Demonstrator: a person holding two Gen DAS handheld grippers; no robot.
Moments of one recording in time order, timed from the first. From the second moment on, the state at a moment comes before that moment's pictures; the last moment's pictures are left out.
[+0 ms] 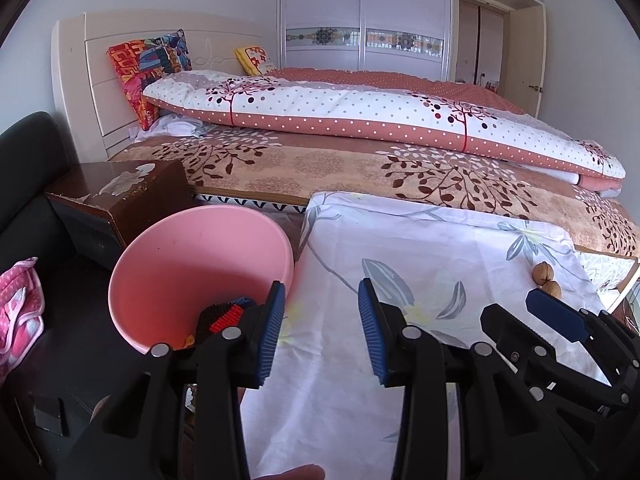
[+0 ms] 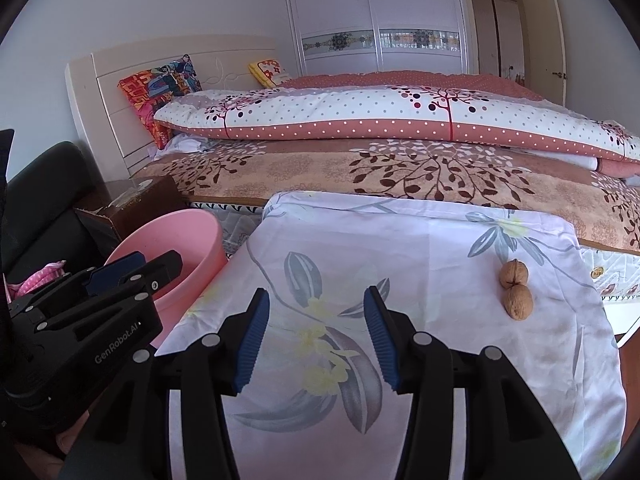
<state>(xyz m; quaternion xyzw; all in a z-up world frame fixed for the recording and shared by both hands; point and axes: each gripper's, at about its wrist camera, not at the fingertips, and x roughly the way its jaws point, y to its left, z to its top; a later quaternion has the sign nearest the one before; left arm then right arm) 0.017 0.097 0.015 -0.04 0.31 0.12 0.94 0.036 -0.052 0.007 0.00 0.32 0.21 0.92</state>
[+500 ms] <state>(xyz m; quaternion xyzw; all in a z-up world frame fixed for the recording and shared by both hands) 0.005 0.106 0.017 -0.05 0.31 0.13 0.94 0.025 -0.043 0.011 -0.01 0.31 0.22 0.92</state>
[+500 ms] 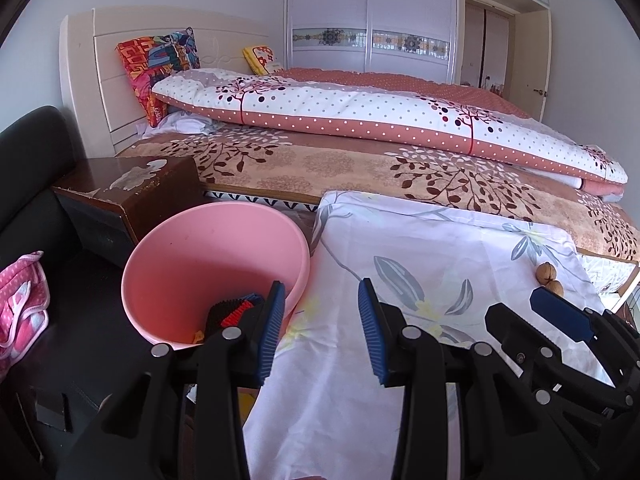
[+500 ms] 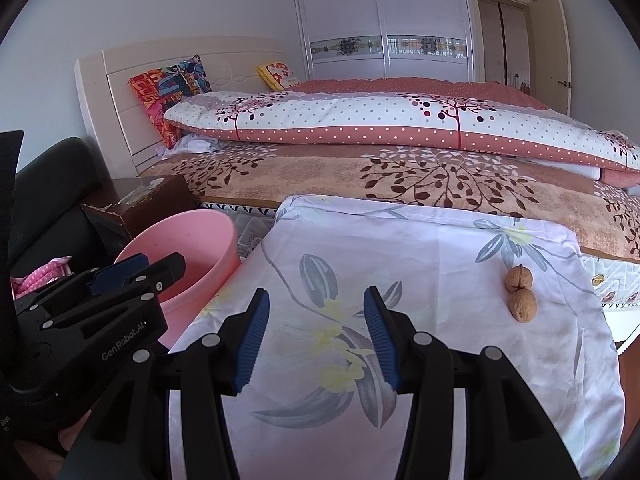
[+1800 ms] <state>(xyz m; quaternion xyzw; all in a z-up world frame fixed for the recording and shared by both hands) -0.012 0.121 0.021 -0.06 0.31 0.14 0.94 0.011 -0.033 0.017 -0.01 0.29 0.22 0.93</state>
